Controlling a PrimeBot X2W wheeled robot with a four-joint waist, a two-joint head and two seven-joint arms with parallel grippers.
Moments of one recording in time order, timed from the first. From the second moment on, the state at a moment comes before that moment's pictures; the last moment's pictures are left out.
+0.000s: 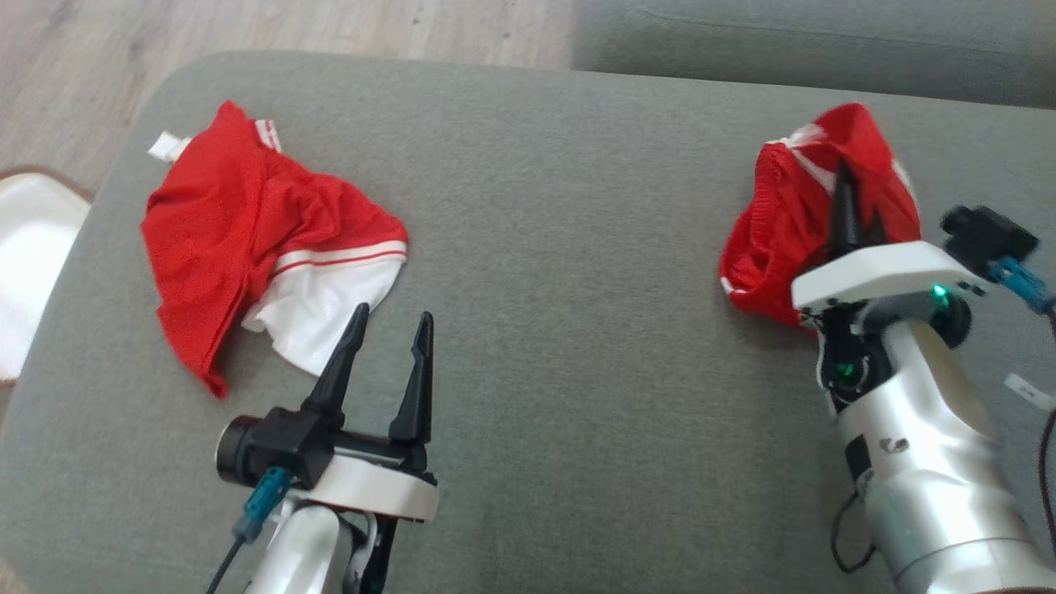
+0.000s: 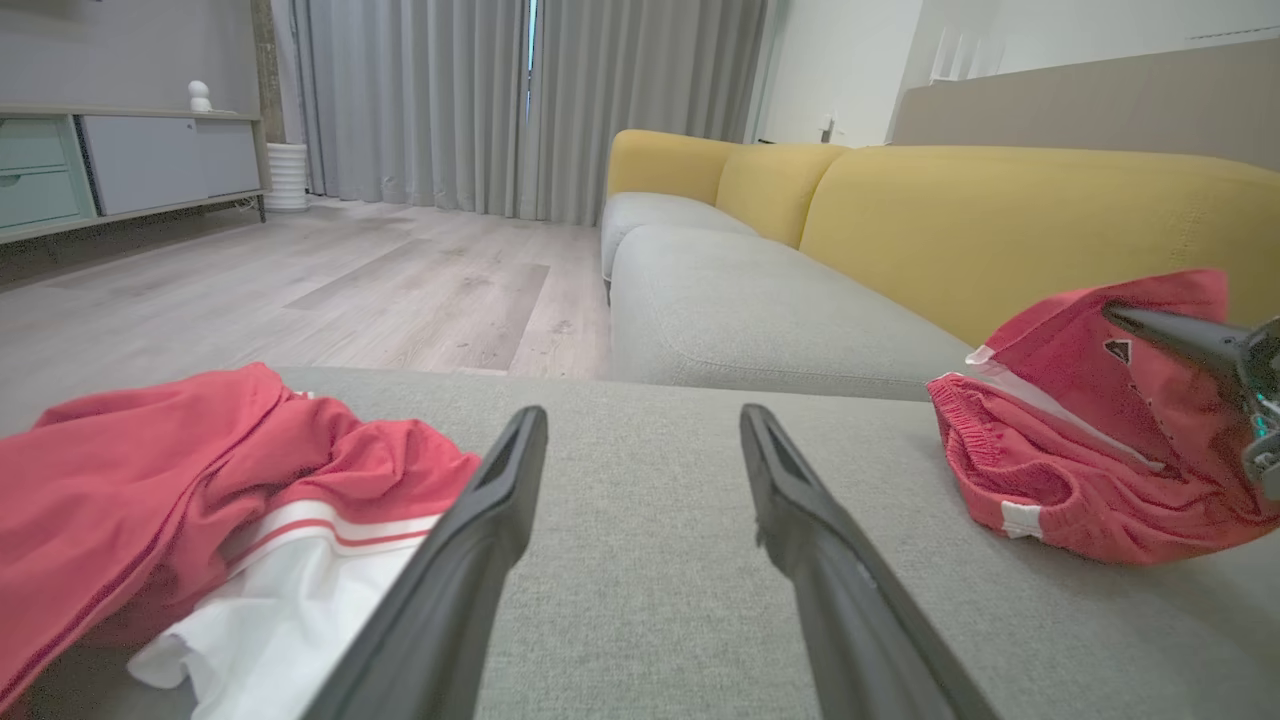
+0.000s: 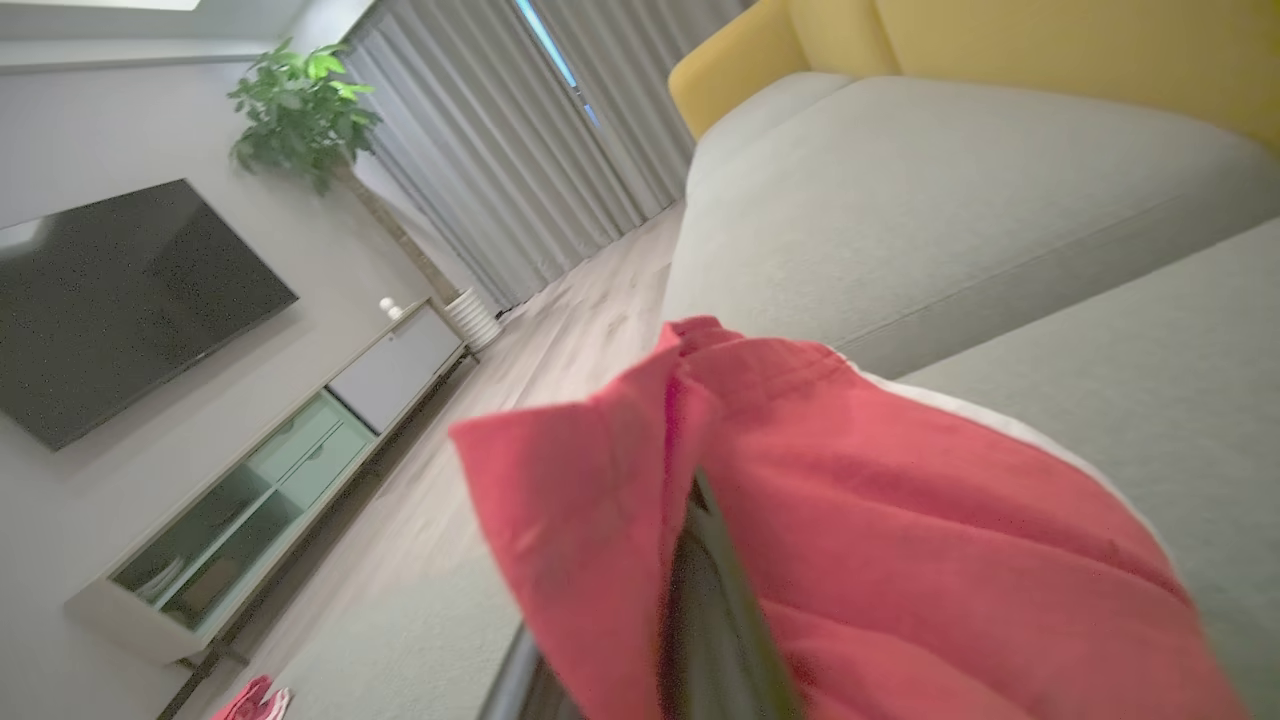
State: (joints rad) left arm -0.18 0.05 -0.30 0.29 -0.24 -0.07 -0.26; right arm -0.61 -0.06 0.07 0.81 0.62 0.12 -0.25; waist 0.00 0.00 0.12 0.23
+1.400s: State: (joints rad) left arm -0.21 0.05 -0.25 0.28 -0.24 -0.06 -0.26; right arm -0.71 -0.07 0.53 0.99 0.50 0.12 -0.25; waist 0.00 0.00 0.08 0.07
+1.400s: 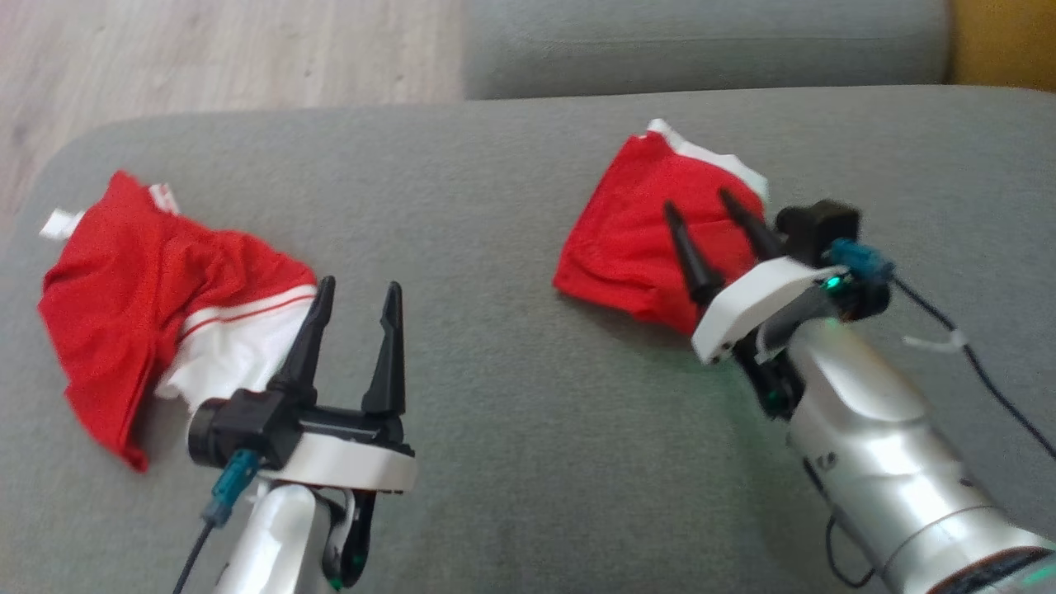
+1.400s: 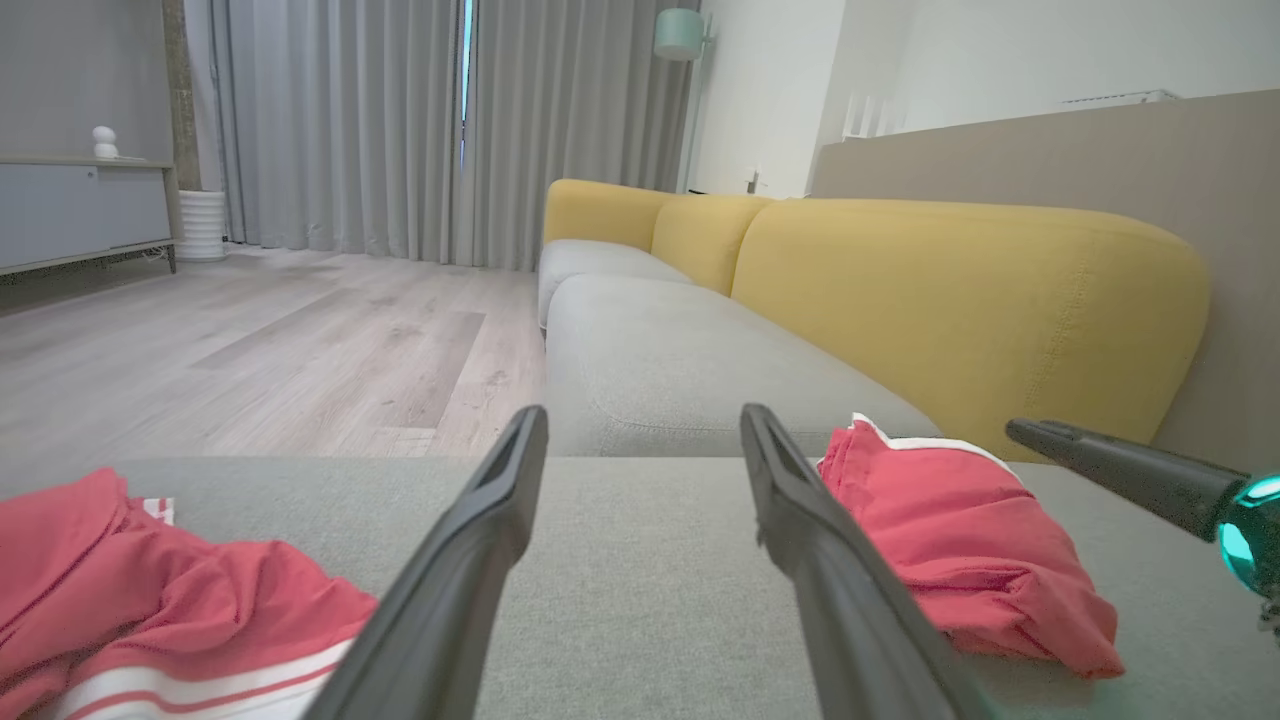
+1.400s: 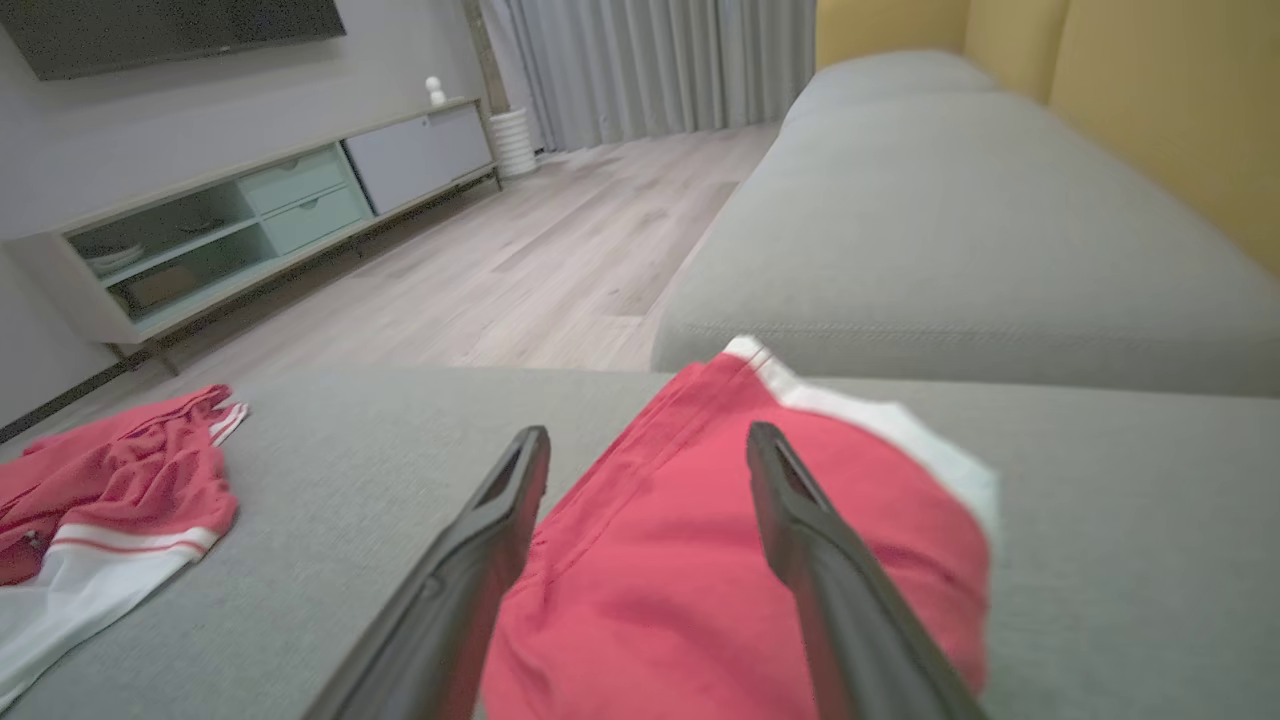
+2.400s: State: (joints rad) left arm -0.21 0.05 -0.27 0.25 -0.24 -0.07 -0.26; right arm -0.33 -0.05 0.02 0.43 0.12 0.12 -0.25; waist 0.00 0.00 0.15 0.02
